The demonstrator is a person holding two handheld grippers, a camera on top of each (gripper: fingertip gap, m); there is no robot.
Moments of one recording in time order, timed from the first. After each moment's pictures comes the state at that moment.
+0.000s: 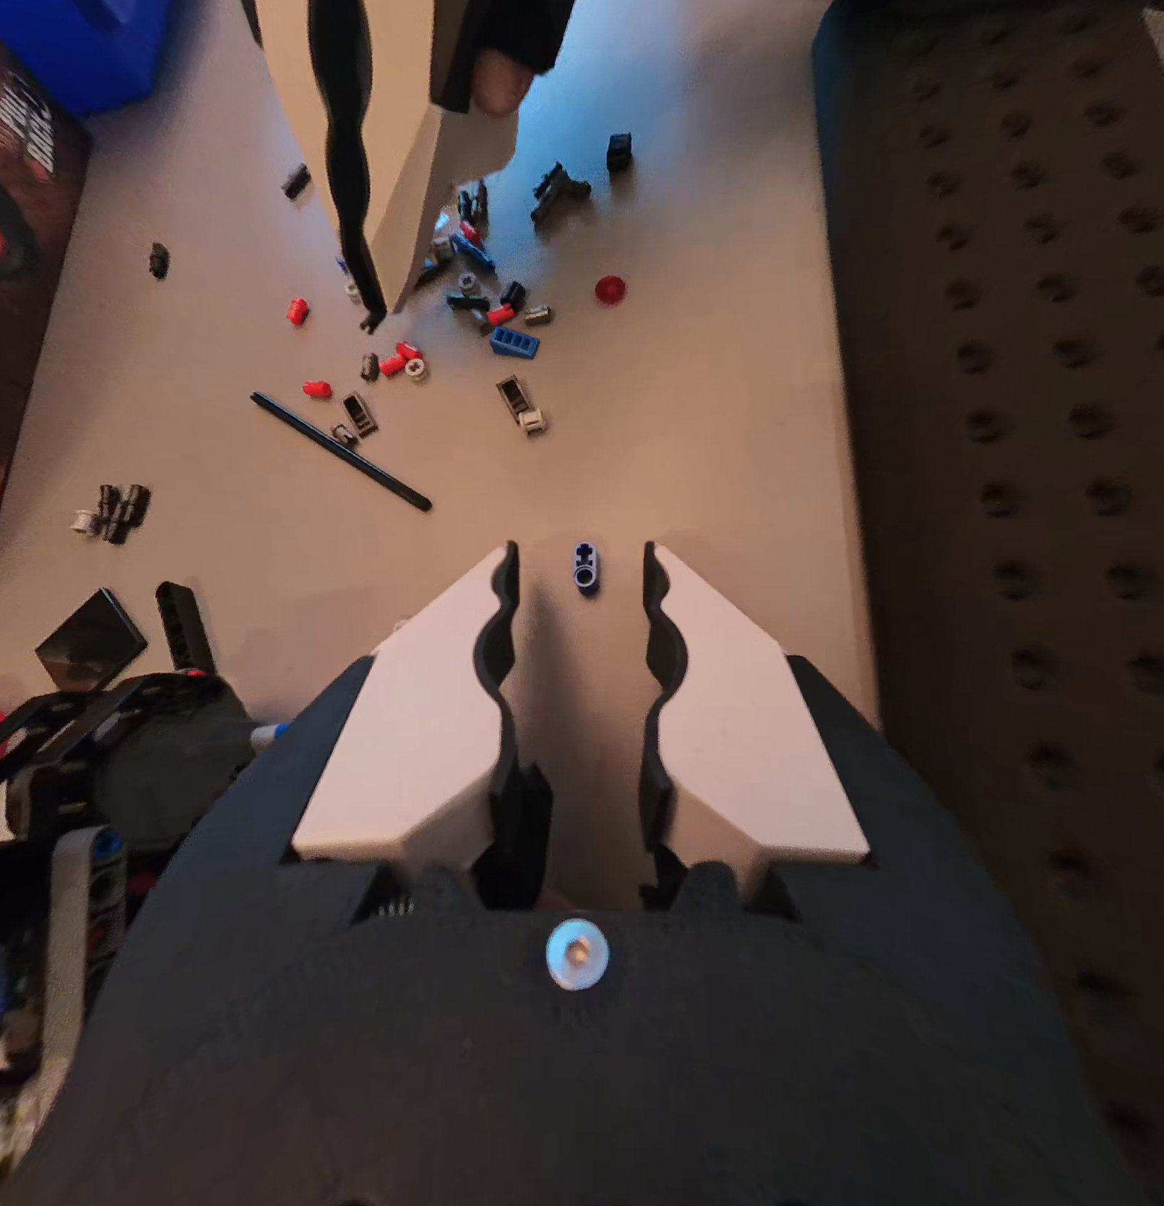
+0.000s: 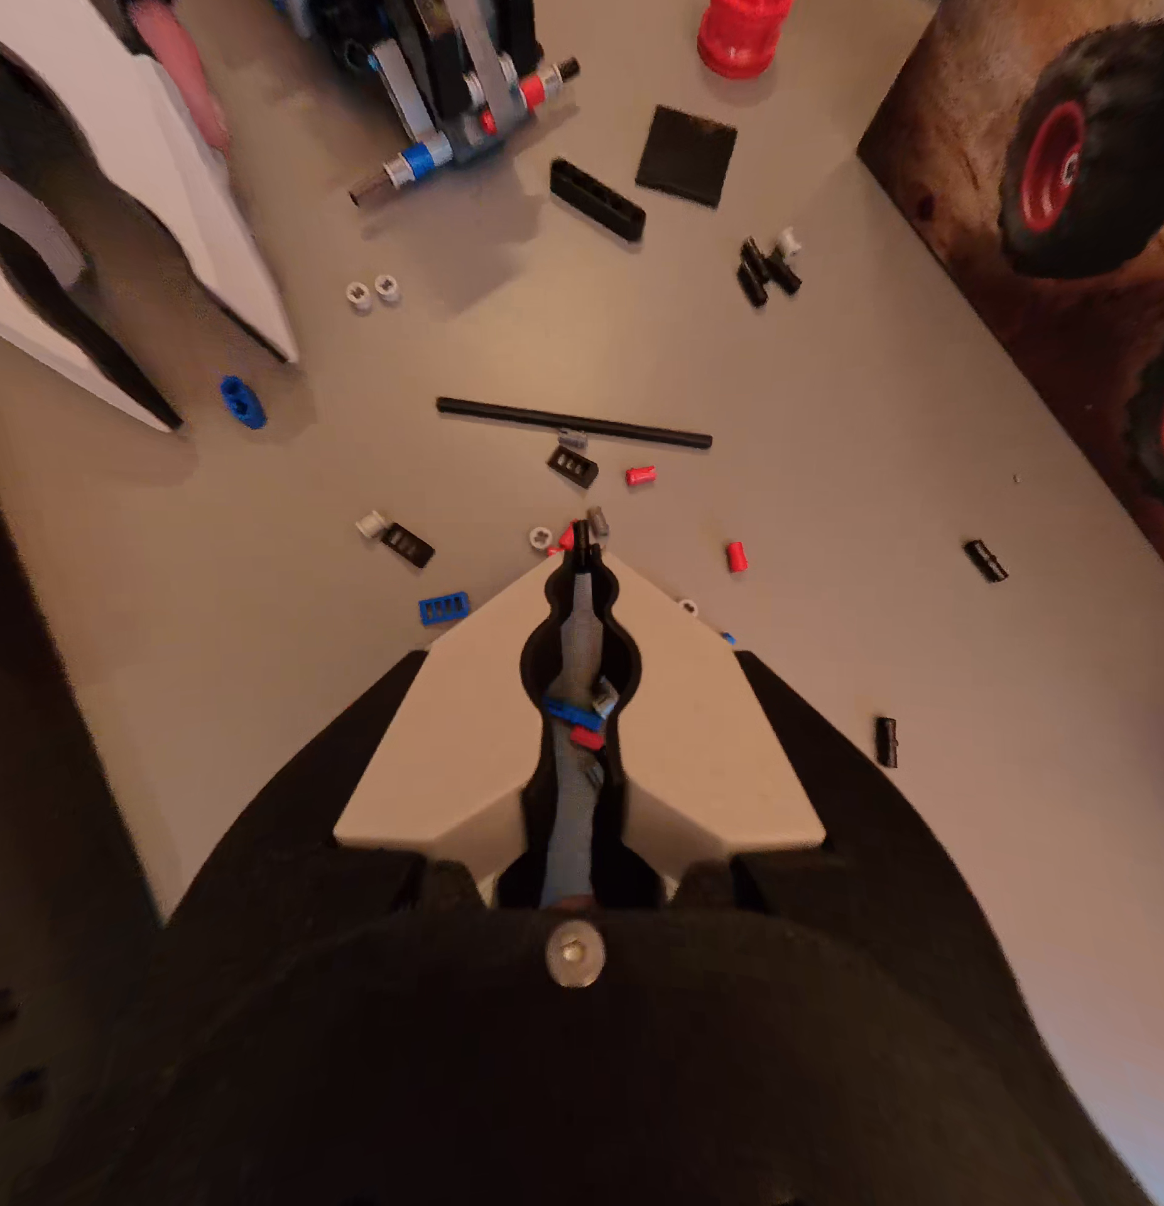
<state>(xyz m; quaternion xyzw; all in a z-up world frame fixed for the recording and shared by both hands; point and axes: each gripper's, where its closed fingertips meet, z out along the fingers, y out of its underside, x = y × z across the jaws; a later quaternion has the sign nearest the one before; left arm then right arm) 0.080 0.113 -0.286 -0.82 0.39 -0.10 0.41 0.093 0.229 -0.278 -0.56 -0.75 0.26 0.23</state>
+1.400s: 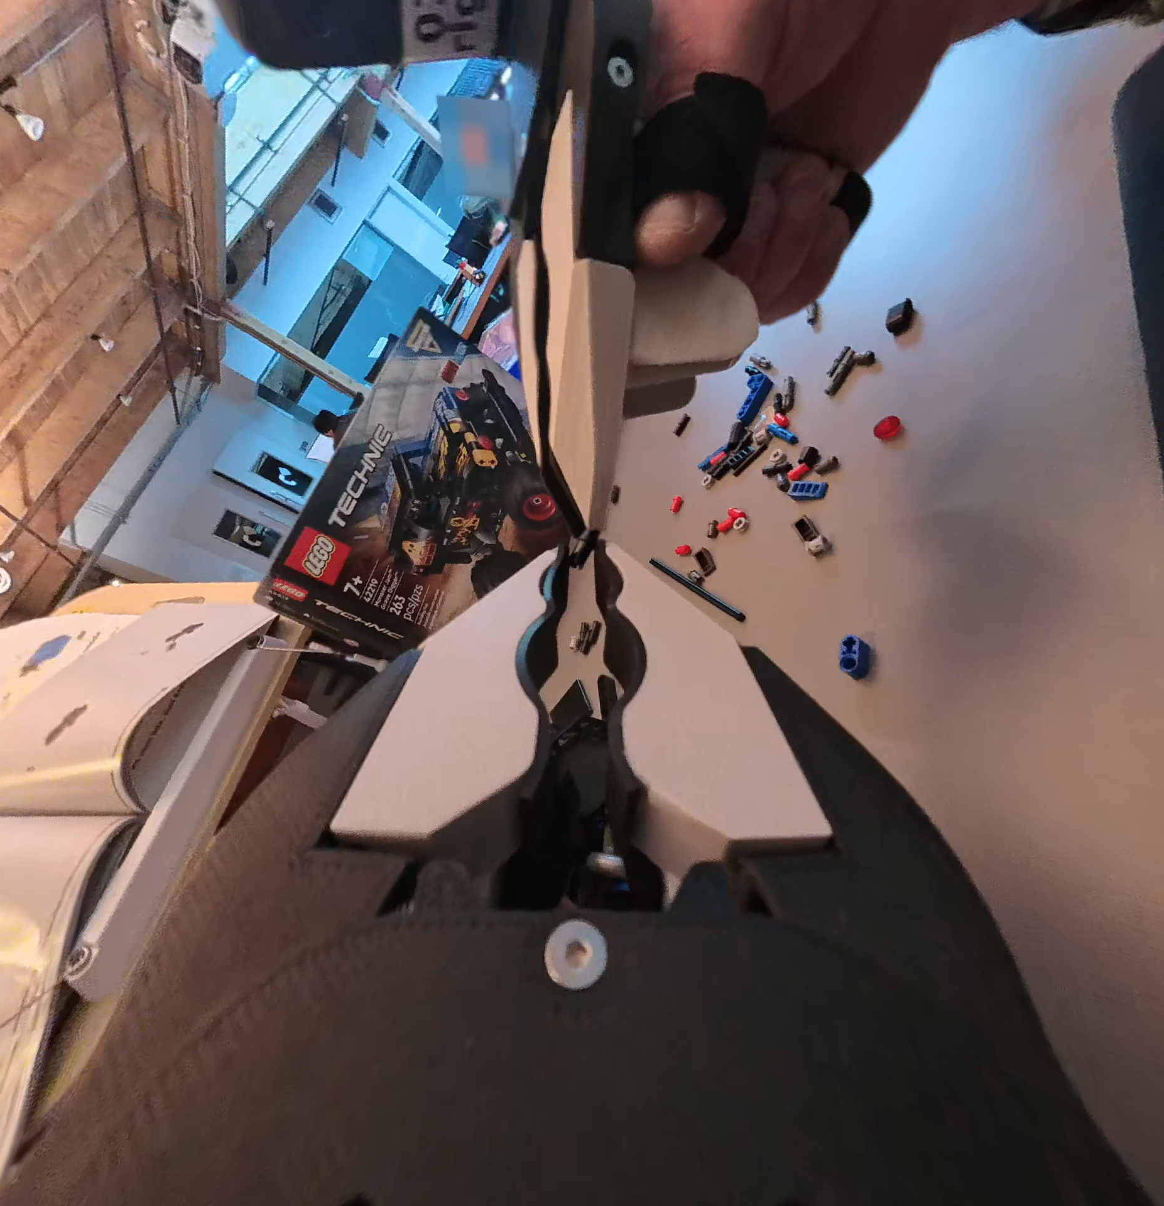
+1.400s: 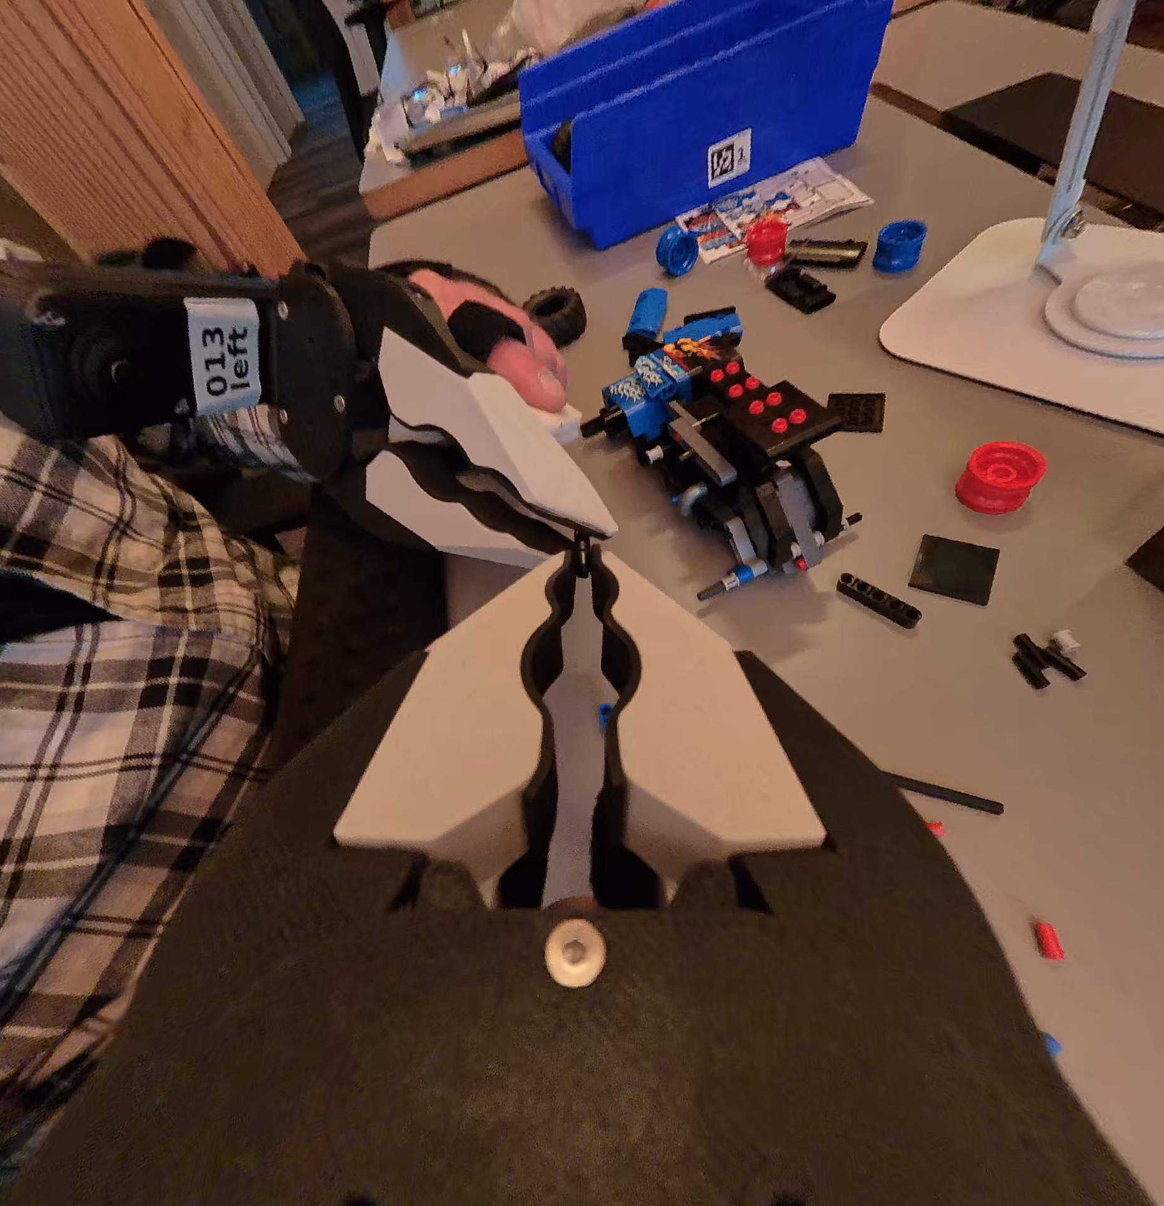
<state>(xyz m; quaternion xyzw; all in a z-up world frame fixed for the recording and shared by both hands) 0.057 0.124 -0.175 -0.65 0.40 0.22 0.61 0.055 0.116 -0.173 -0.48 -0.69 0.52 0.18</state>
